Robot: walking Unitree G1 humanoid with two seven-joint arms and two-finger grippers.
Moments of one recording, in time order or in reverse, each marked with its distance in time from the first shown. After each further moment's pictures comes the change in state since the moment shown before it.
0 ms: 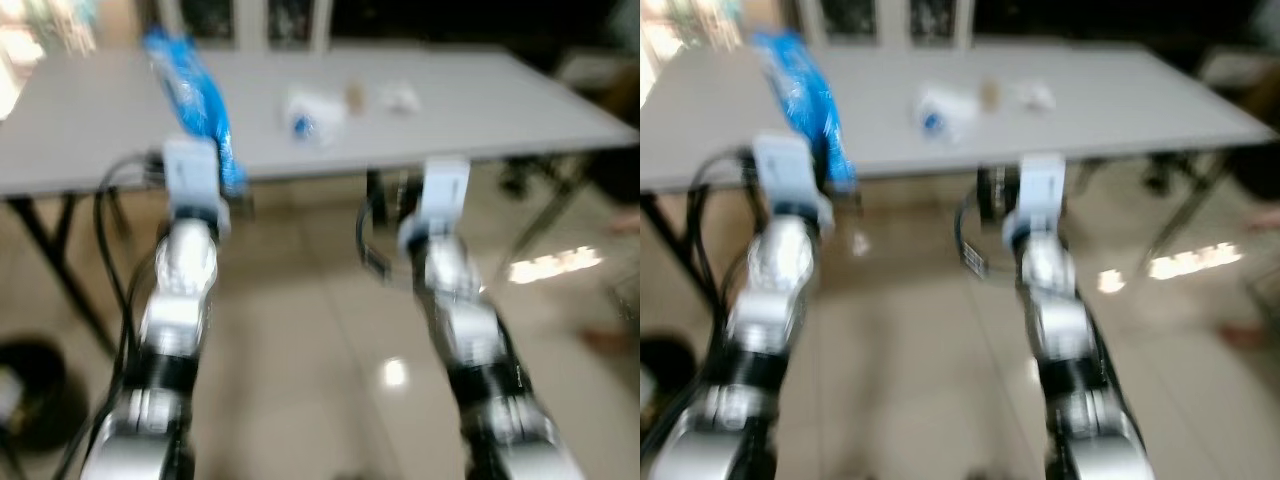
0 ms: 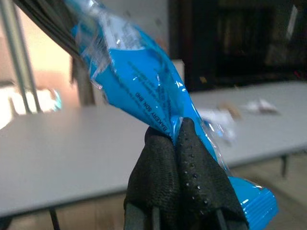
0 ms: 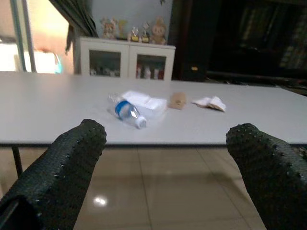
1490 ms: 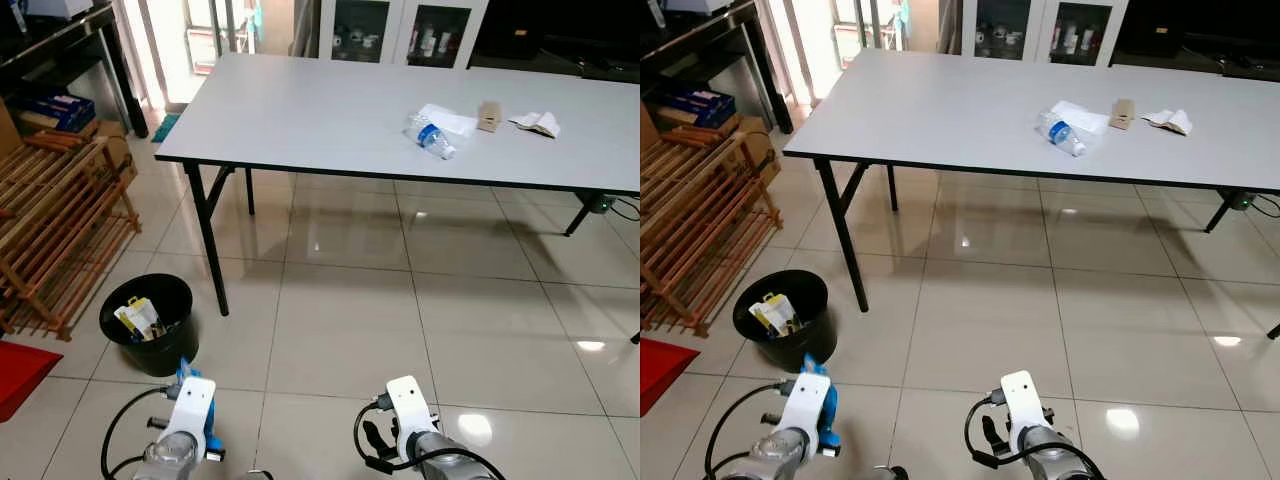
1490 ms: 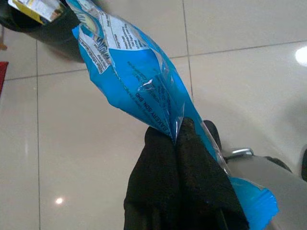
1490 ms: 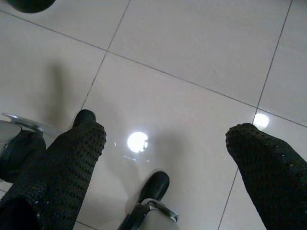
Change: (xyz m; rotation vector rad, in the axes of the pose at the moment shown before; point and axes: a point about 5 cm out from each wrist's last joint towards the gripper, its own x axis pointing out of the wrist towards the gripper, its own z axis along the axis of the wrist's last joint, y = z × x) left arm -0.208 0.015 -0.214 0.096 1.160 -0.138; right arm -0.184 -0.007 -0.208 -0.060 1.059 0.136
